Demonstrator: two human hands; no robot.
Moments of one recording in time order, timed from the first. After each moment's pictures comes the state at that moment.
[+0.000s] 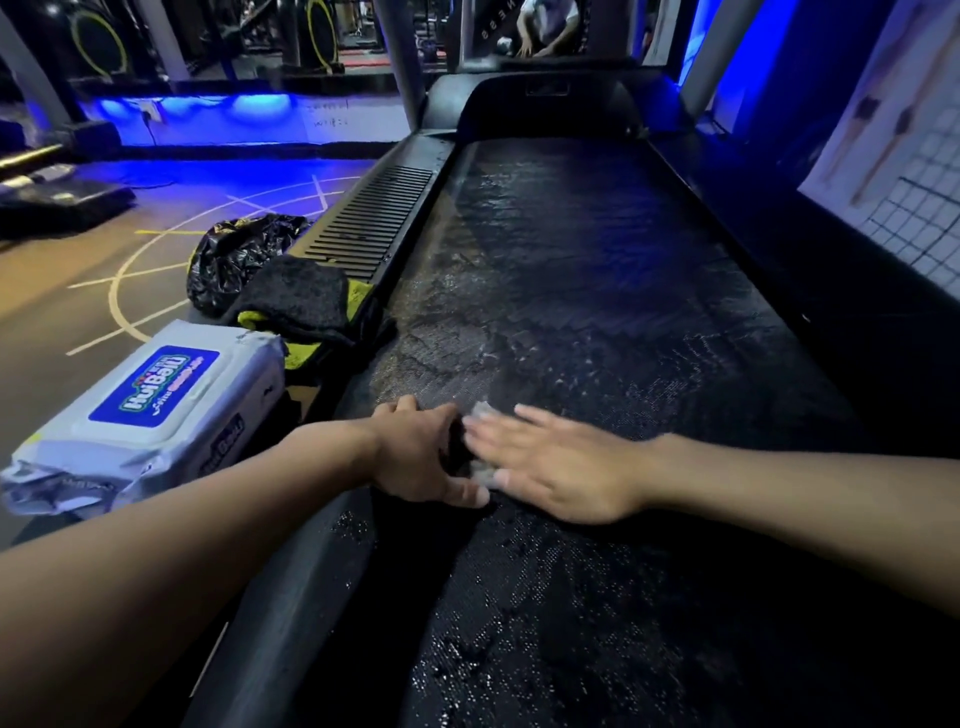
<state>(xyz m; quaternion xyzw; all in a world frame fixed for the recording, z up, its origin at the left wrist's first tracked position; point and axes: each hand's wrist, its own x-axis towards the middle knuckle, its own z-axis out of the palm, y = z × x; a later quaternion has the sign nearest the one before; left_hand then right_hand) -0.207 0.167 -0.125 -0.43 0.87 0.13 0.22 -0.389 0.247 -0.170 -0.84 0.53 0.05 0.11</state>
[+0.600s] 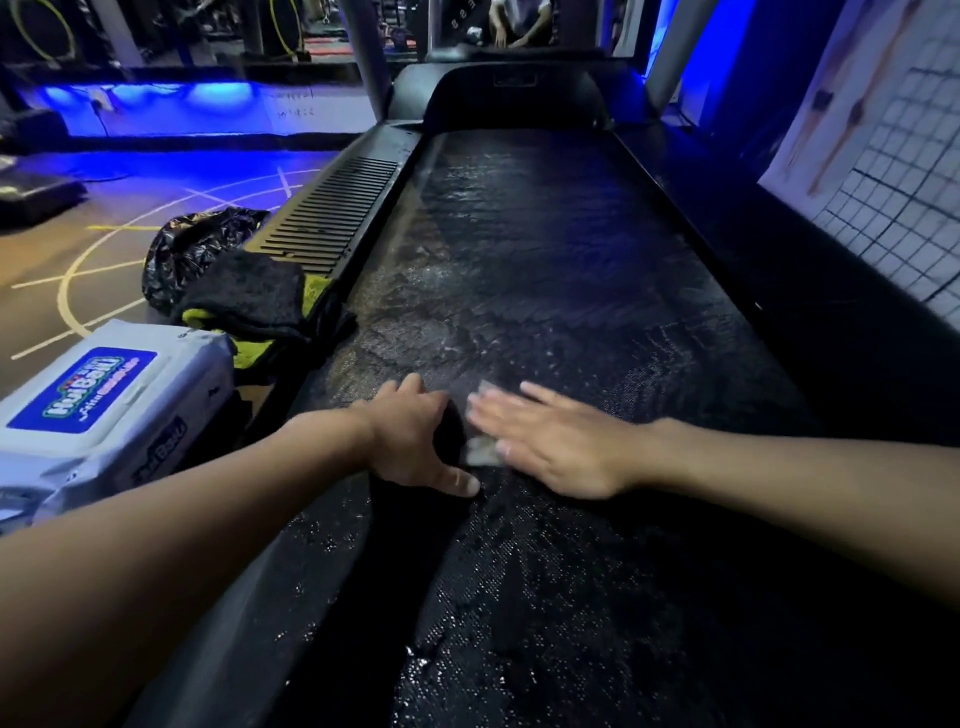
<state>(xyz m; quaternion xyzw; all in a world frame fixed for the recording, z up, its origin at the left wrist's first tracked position) -0.239 0.168 -0.128 -0.38 0.90 0.10 0.20 -0.427 0.257 -0.174 -0.81 0.58 0.02 0.11</state>
